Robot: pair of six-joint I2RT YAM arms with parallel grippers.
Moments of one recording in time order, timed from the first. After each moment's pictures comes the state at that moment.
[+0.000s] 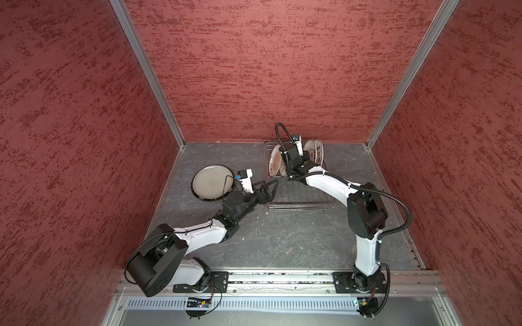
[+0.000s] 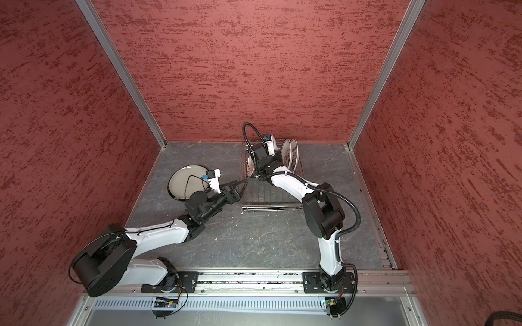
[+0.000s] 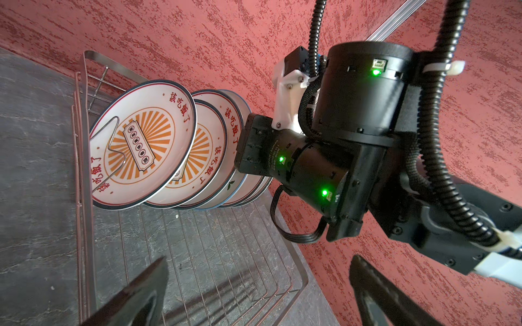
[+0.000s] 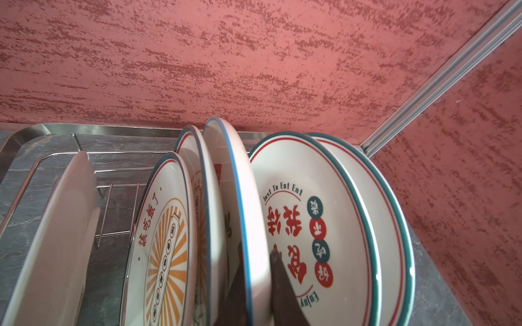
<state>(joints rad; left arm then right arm) -0.65 1.35 0.47 0.89 0.06 -0.81 0.60 1.97 1.57 -0.21 0.87 0.20</state>
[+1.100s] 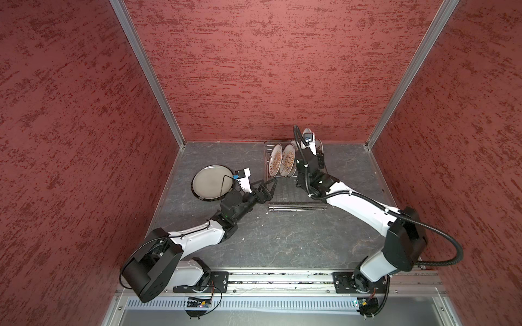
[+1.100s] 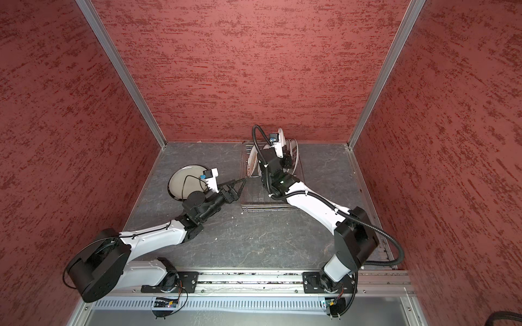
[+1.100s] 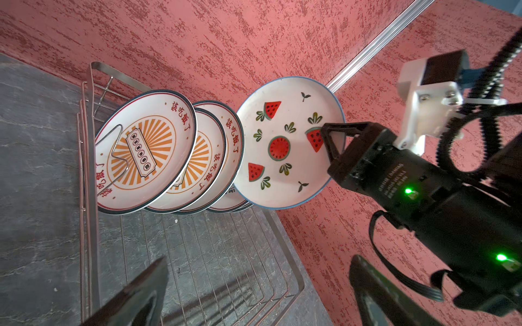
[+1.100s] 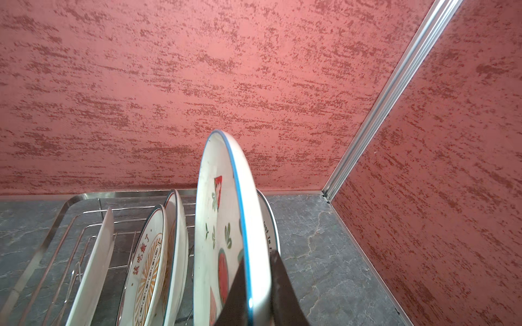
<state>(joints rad) -0.65 1.30 0.47 0.85 0.05 -0.82 0.69 1.56 1.25 0.08 1.01 -0.01</state>
